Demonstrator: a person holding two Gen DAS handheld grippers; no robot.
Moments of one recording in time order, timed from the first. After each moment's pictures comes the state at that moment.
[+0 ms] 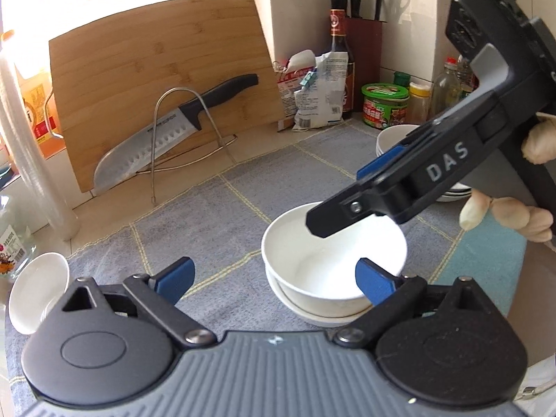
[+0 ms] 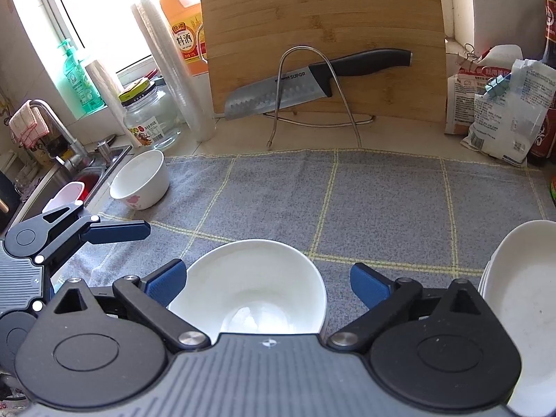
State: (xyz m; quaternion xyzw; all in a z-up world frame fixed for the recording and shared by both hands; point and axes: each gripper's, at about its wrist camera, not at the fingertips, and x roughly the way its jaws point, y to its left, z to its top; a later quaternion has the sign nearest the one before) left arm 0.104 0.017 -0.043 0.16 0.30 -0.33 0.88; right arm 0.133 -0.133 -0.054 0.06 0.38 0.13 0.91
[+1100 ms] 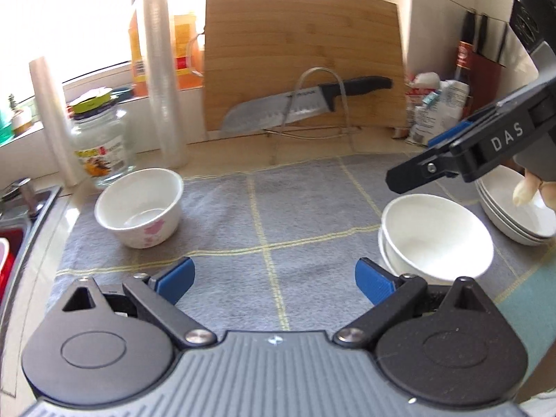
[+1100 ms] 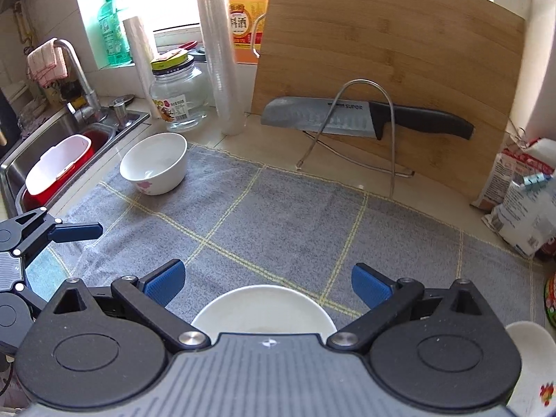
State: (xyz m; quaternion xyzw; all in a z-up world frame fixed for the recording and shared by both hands) left arm 0.089 0.085 -0.046 0.05 0.32 -0.13 0.94; right arm 0.176 -0.080 -0.025 -0.08 0.39 0.18 0.90
